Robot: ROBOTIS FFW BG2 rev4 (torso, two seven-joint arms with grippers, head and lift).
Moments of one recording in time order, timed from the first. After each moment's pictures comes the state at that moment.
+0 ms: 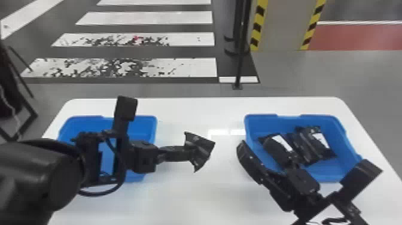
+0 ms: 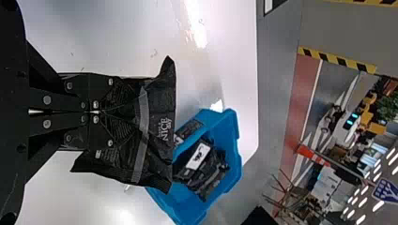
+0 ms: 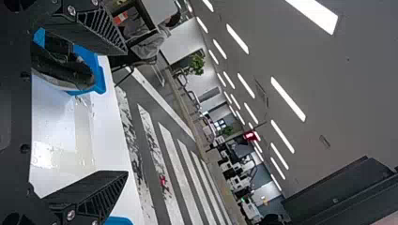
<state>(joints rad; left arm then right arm) -0.04 0.33 -0.07 -2.05 0.42 1.19 -0.59 0.48 0.00 0.04 -2.08 -0.45 0.21 0.47</state>
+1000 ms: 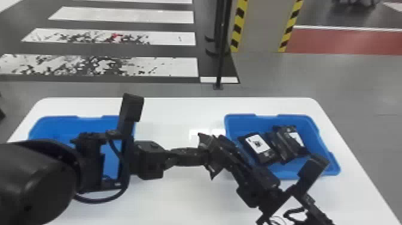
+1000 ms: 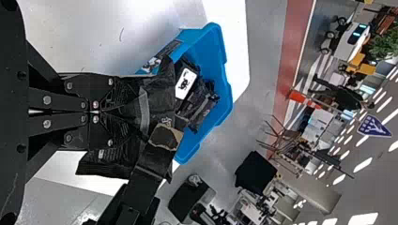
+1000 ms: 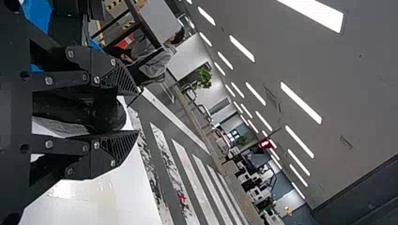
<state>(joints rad) -0.06 0.30 -0.19 -2.09 0.52 1.15 -0.59 0.44 0.00 0.07 -2.04 -0.51 0.29 0.48</state>
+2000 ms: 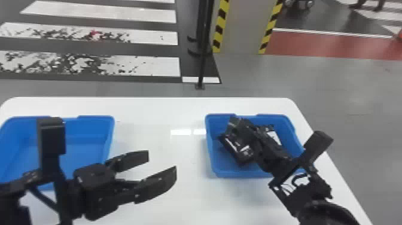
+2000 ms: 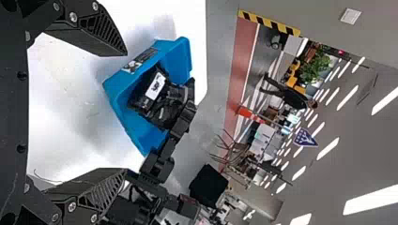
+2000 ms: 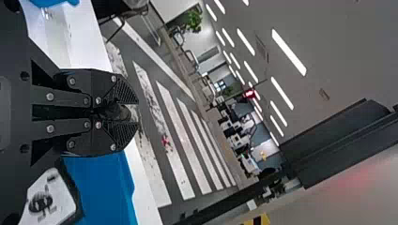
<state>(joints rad) 0.33 0.24 0.02 -2.40 0.52 0.99 -0.57 0.19 0.00 -0.18 -1.77 -0.46 0.28 0.46</state>
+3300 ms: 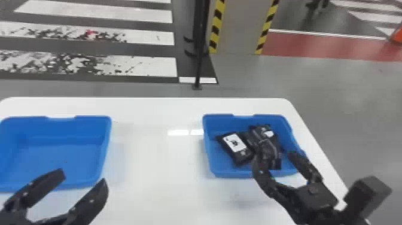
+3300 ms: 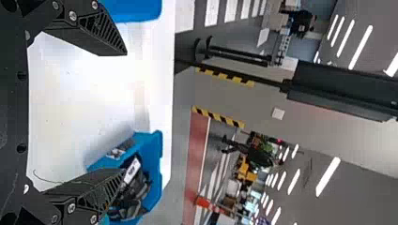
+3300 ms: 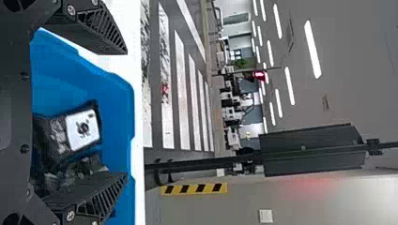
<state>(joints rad) 0.82 0.08 0.22 -2.61 0.35 0.57 -0.44 0.66 0.00 -0.19 -2.23 -0.20 0.14 0.38</state>
